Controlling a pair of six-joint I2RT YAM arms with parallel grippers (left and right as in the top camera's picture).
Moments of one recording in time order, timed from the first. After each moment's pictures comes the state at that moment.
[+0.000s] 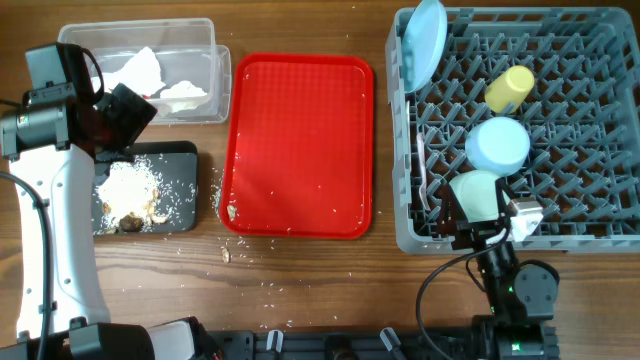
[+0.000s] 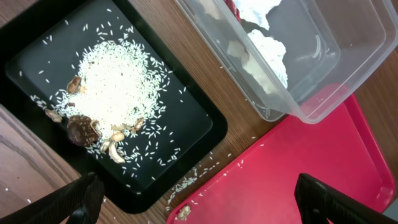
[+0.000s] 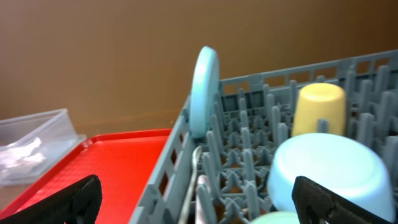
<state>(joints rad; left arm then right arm) 0.23 1.48 1.48 -1.14 -0.04 -0.70 0.01 0.03 0.01 0.01 -0.14 0.22</state>
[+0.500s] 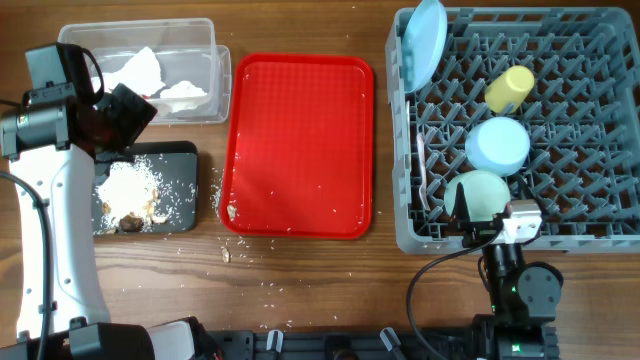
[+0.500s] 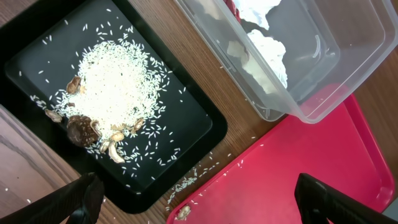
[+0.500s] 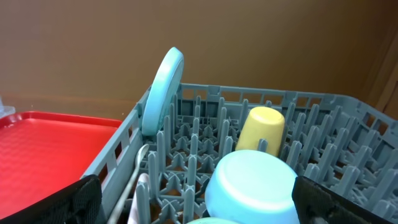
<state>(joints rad) 0.23 1.48 1.48 -1.14 -0.04 -0.70 -0.04 0.02 0.01 0.00 -0.07 -0.07</state>
